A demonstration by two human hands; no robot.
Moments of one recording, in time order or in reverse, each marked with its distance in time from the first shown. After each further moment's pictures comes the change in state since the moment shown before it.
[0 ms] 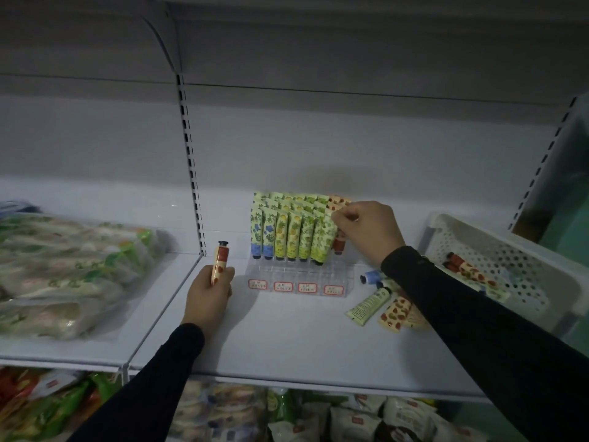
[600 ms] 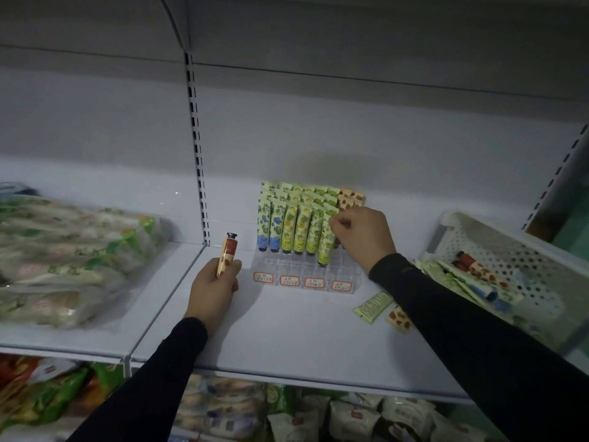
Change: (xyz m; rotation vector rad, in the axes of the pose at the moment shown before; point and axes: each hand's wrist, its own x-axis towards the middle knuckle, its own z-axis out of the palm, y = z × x) left_hand 0.007 -0.012 -0.001 -0.056 -0.032 -0.012; right_hand 0.001 0.004 0.042 -0.104 0.018 -0.023
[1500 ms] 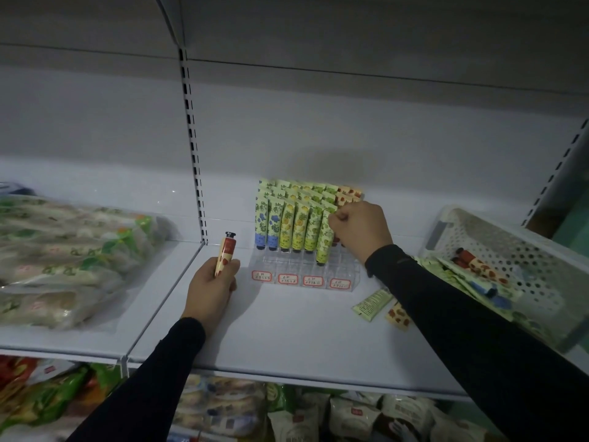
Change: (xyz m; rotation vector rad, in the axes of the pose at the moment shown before) left_hand 0.006 -0.009 0.001 -0.008 -0.009 0.014; right_hand 0.010 0.004 0.004 -0.021 0.002 0.032
